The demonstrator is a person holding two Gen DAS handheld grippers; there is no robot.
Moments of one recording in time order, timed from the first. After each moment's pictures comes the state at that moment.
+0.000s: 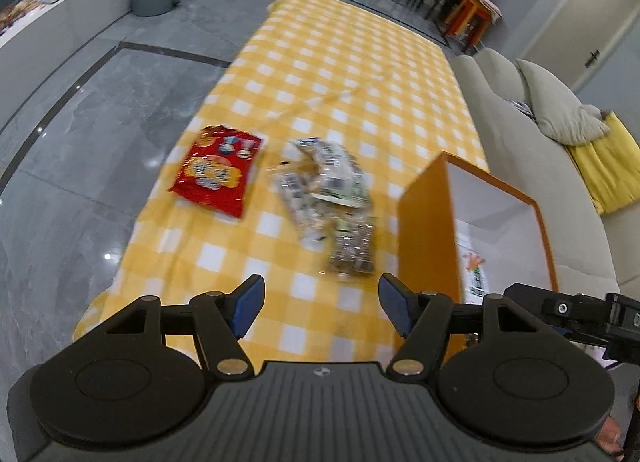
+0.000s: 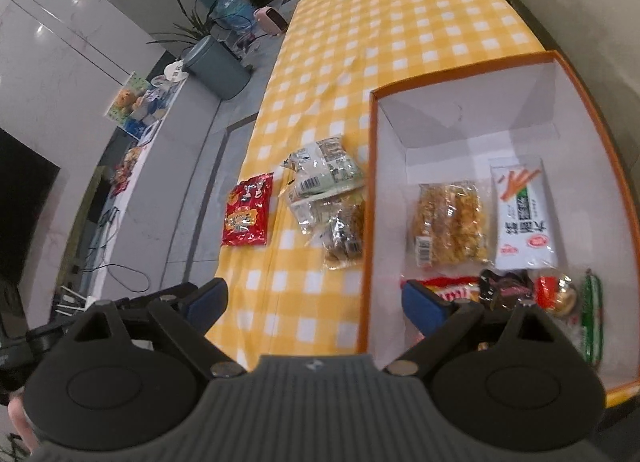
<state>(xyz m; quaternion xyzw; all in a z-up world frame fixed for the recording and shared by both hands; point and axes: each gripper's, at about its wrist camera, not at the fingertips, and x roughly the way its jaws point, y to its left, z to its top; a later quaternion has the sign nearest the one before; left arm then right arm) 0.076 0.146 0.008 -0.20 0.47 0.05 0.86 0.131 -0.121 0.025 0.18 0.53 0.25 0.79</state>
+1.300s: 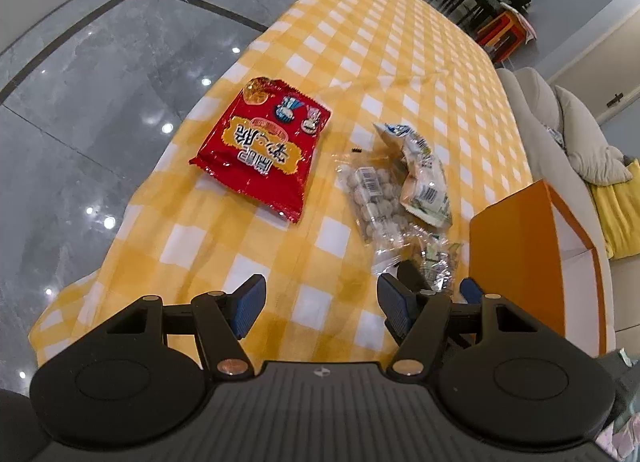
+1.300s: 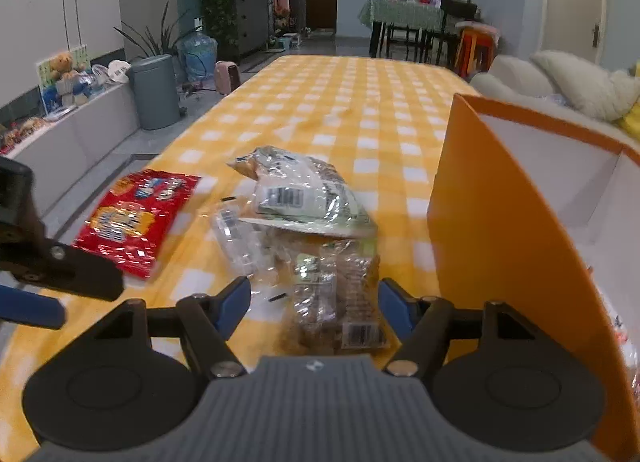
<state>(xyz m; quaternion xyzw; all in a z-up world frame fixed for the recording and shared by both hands) 0.116 0.215 -0.092 -0.28 0.48 0.06 0.83 0.147 0.047 -0.128 -0.05 0.34 0.13 0.93</state>
